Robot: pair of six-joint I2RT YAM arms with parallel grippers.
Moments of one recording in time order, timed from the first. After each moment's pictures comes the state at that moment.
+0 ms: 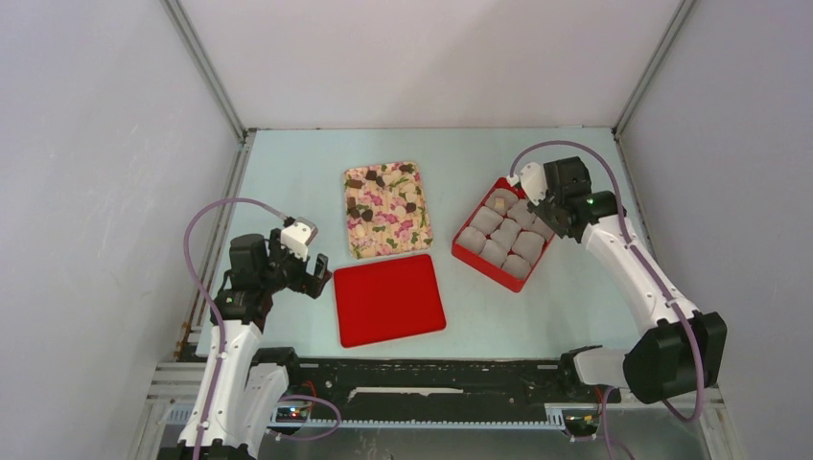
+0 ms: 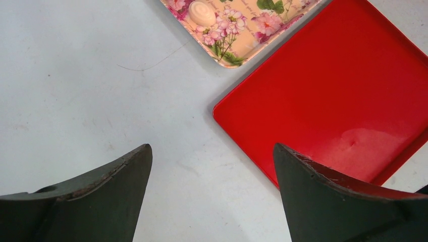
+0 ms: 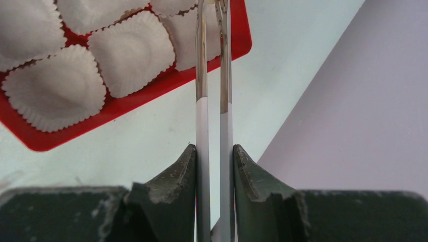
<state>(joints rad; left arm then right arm) 0.04 0.67 0.55 -0.54 0.45 0.37 0.24 1.29 1.15 -0.82 0.24 -0.59</state>
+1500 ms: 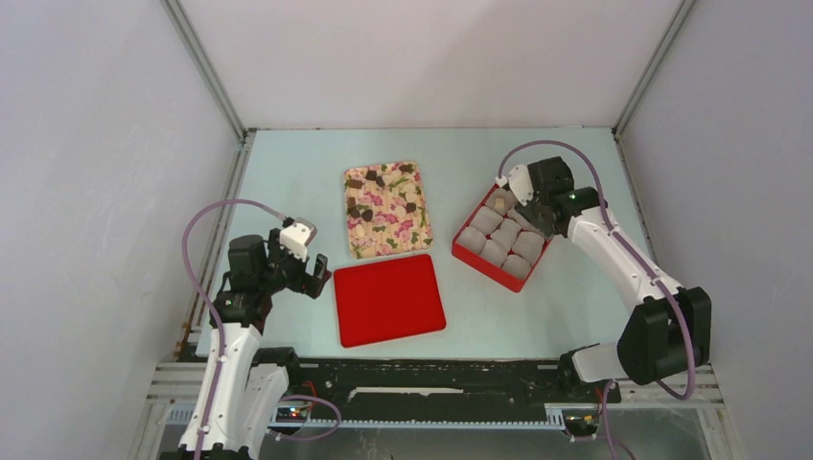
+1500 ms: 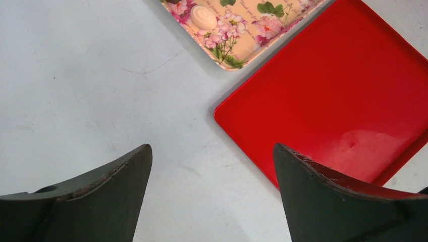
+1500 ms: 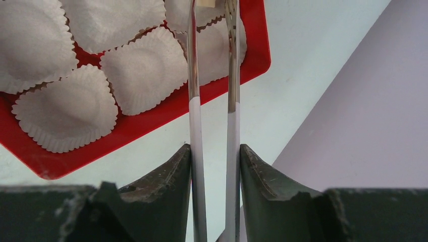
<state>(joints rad) 0.04 0.65 0.55 -0.54 0.46 0.37 0.28 1.40 1.14 -0.75 0.26 -0.55</state>
